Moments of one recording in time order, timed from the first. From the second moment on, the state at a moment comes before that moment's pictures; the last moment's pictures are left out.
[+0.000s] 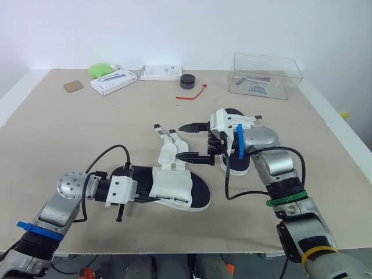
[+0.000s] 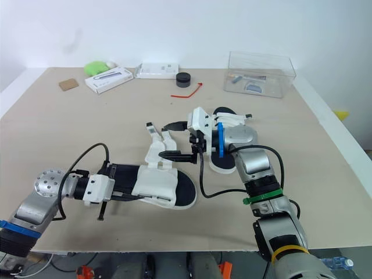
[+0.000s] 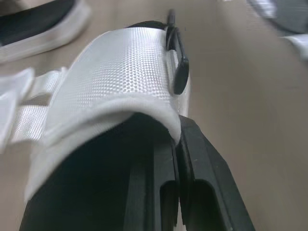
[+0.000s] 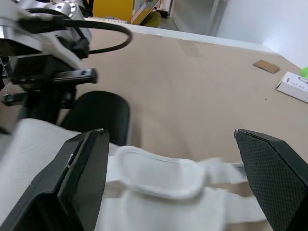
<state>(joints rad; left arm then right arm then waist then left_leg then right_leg) -0.25 0.72 -0.16 -0.02 -0.27 -0.24 -1.32 -0.77 -0.39 0.16 0.23 0.27 0.16 1.23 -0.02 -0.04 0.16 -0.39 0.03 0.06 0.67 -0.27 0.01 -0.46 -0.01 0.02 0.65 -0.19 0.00</state>
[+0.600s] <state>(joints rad) -0.20 0.69 -0.15 -0.02 -0.27 -0.23 -1.20 -0.77 -0.38 0.16 0.24 0.27 0.16 1.22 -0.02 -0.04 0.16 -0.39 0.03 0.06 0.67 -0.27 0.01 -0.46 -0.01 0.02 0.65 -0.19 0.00</state>
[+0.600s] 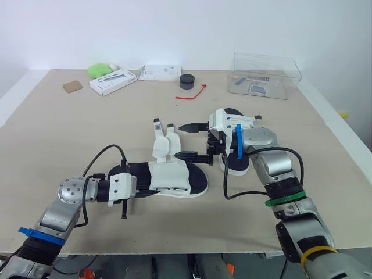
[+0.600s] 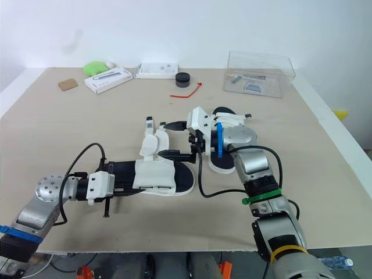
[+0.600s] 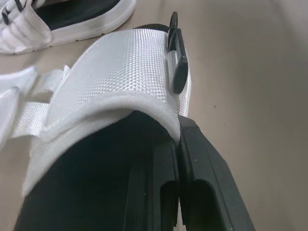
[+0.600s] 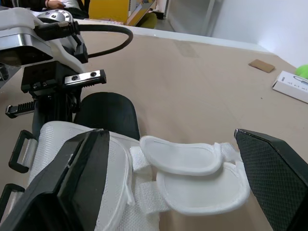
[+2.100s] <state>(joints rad) -0.24 0.84 0.05 -0.16 -0.52 0.37 -1.16 -0.52 -0.56 0.17 -0.02 0.34 0.37 1.20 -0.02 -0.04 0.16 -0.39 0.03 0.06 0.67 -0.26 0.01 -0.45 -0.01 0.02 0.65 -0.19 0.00</state>
